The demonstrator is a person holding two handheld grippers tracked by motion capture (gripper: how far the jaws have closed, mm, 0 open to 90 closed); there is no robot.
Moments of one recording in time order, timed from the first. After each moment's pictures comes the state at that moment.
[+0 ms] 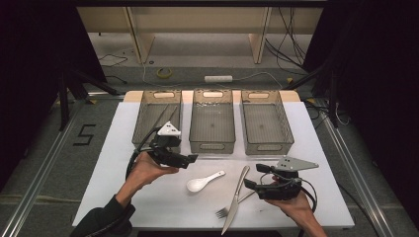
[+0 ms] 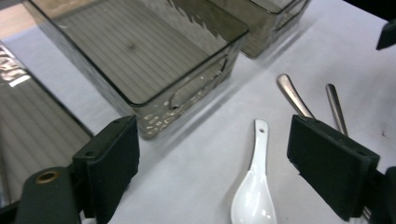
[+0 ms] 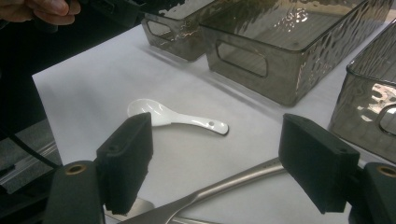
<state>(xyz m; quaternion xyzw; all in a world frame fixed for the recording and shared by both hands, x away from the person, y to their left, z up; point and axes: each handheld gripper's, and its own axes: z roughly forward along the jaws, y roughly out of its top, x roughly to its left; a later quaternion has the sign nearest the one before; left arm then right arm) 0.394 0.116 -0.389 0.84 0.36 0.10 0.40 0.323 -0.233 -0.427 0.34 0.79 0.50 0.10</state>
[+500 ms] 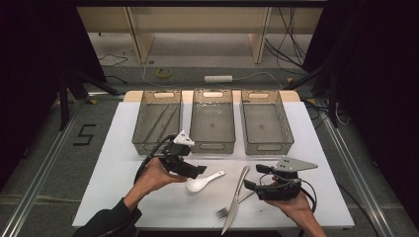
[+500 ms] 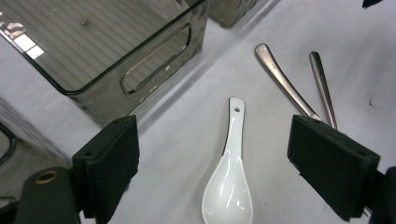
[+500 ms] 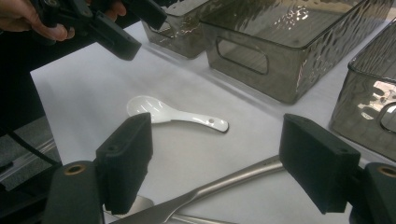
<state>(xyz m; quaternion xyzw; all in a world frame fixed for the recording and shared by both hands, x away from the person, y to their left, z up) 0.386 0.090 -0.404 0.87 0.33 0.08 0.36 0.322 -0.232 -0.428 0.34 0.79 0.50 0.10</state>
